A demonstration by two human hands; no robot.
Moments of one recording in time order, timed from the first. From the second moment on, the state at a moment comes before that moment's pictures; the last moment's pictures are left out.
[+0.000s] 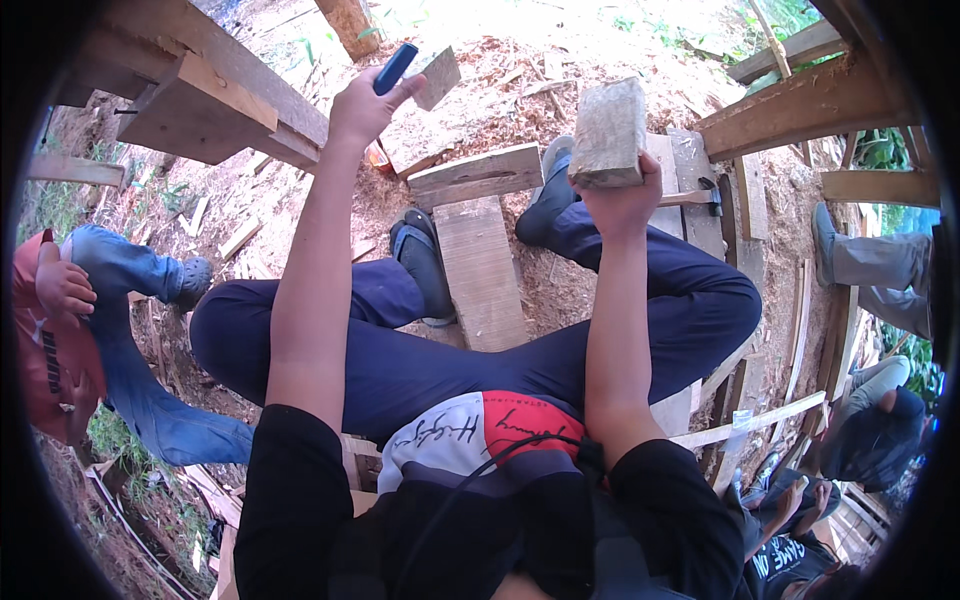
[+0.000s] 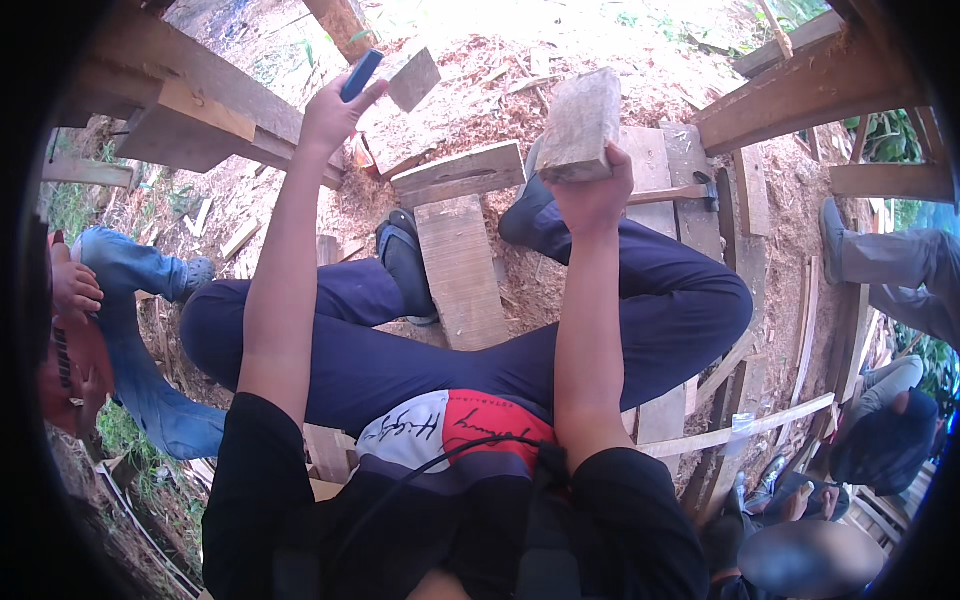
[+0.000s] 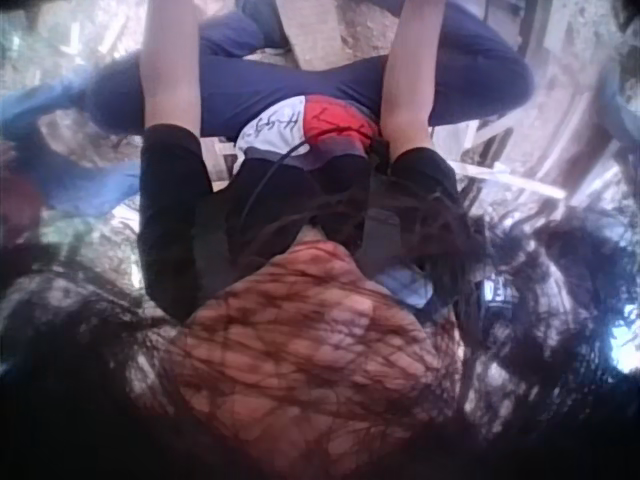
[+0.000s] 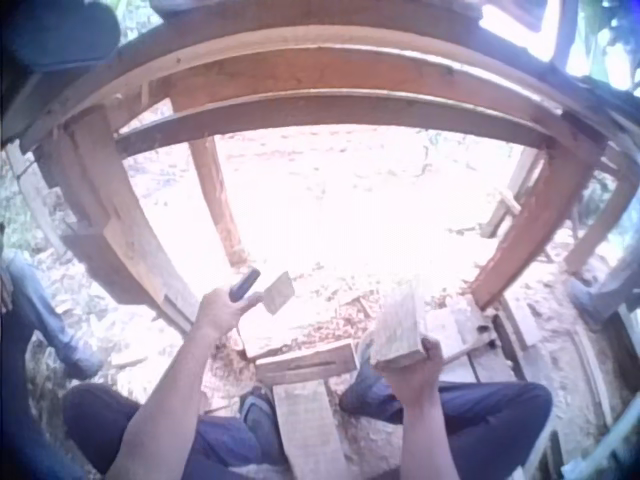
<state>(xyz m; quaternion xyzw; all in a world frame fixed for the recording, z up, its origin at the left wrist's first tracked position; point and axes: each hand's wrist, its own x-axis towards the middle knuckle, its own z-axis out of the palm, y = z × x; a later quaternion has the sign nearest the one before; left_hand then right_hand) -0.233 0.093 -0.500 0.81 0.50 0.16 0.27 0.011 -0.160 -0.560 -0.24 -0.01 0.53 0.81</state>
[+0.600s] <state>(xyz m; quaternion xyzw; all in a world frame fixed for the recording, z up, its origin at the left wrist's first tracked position) -0.269 0.038 -0.492 0.54 0.53 0.33 0.57 -0.098 -0.176 -0.596 -0.58 -0.79 0.19 -0.01</state>
